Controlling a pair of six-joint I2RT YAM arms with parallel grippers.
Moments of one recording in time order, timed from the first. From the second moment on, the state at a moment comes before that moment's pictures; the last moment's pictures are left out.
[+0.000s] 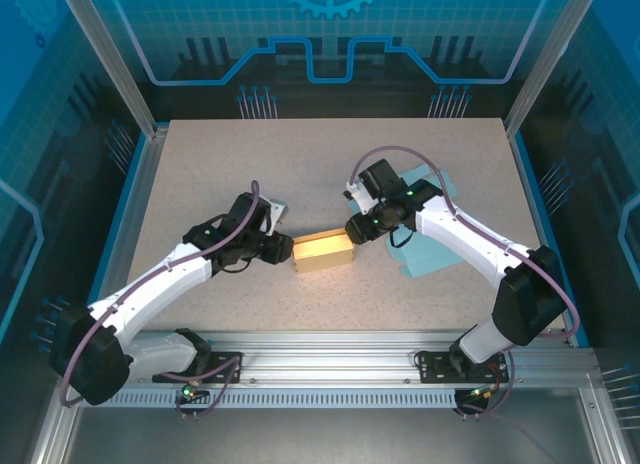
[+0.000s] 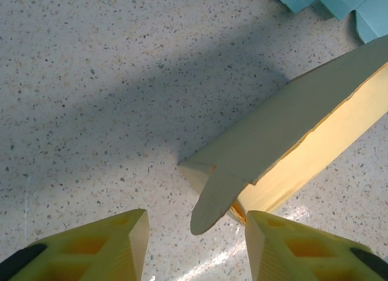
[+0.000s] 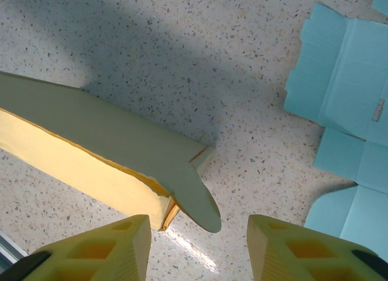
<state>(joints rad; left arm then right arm) -0.53 1.19 0.88 -0.62 0.07 -0.26 0.60 1.54 1.27 -0.84 -0.11 0.06</state>
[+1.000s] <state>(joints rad) -0.53 1.28 0.91 -0.57 0.06 -0.22 0.62 1.54 1.22 -0.76 -0.10 0.17</state>
